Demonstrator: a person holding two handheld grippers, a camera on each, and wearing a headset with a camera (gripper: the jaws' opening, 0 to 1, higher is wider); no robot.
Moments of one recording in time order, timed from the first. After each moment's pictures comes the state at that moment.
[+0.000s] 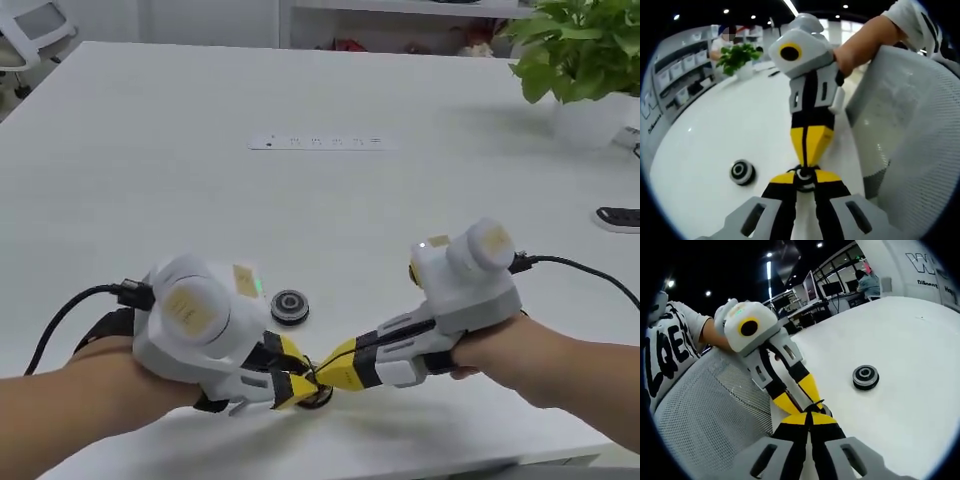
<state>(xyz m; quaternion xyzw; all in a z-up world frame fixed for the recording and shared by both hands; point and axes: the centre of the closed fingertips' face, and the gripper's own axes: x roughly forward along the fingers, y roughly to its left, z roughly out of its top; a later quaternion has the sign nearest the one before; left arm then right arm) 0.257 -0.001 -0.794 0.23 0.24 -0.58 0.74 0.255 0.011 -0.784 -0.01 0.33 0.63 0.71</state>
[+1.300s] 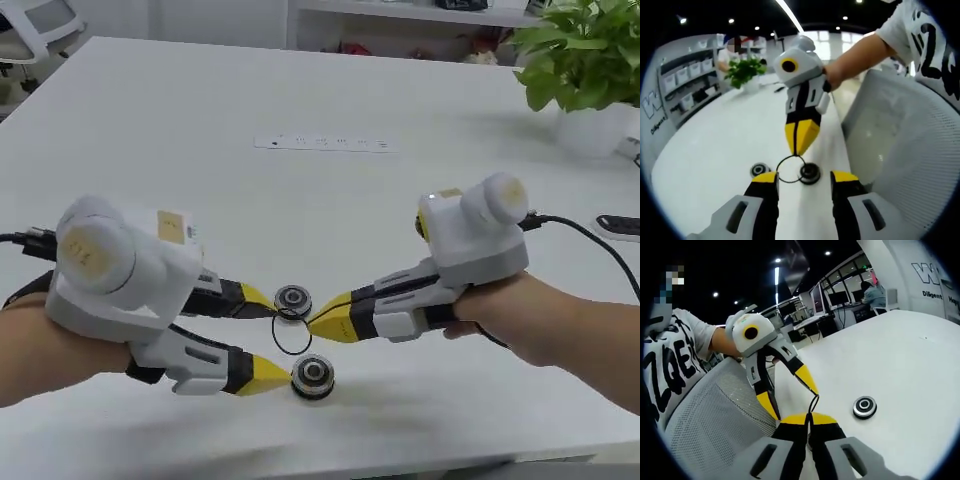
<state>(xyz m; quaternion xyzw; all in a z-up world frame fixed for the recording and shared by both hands) 0.251 0.035 -0.740 0.20 0.20 -0.59 0.76 0.269 0.027 -0.737 -0.01 0.29 0.64 0.71</state>
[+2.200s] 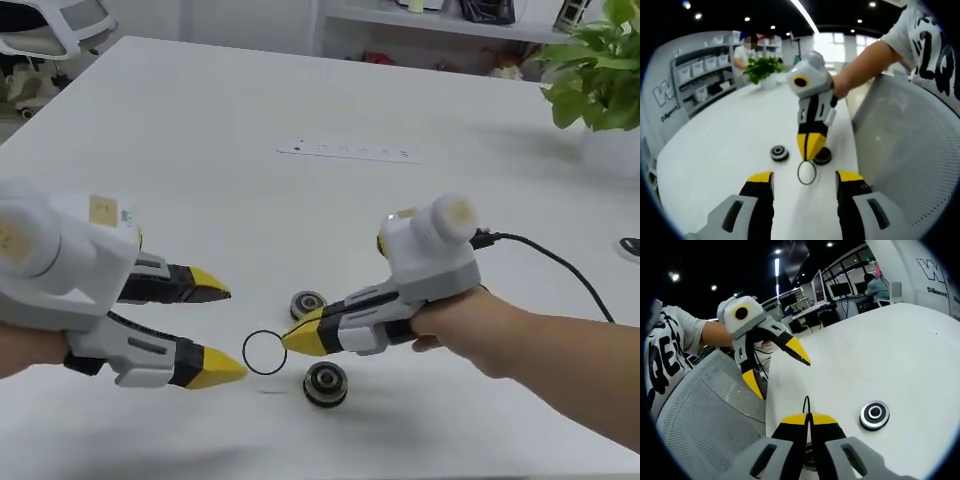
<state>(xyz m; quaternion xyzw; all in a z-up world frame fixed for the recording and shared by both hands) 0.260 0.085 -0.736 0.18 0.21 -0.54 0.79 0.273 0.064 -0.772 -0.04 0.32 0.65 0.69</state>
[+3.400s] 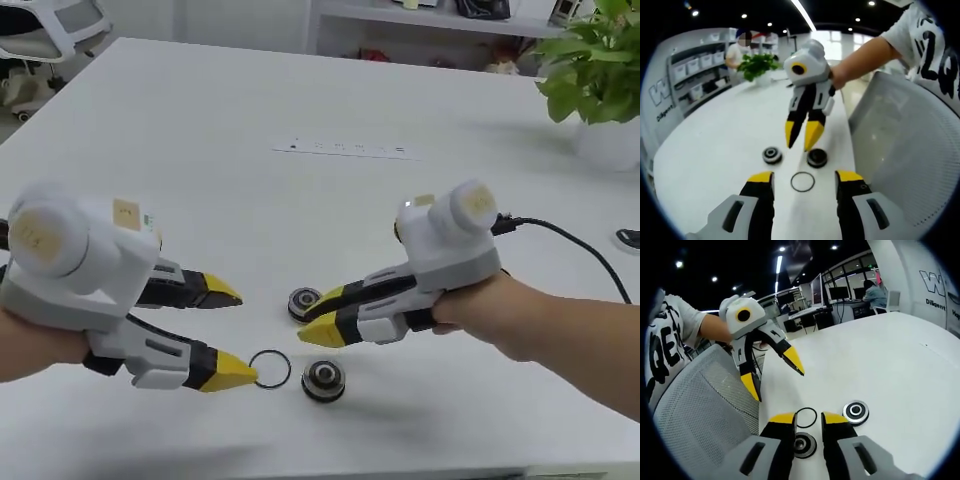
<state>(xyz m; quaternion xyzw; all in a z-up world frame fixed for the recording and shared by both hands) 0.259 0.067 -0.742 0.18 0.23 -0.55 0.78 0.285 0.035 -0.758 -0.07 0.29 0.63 0.71</state>
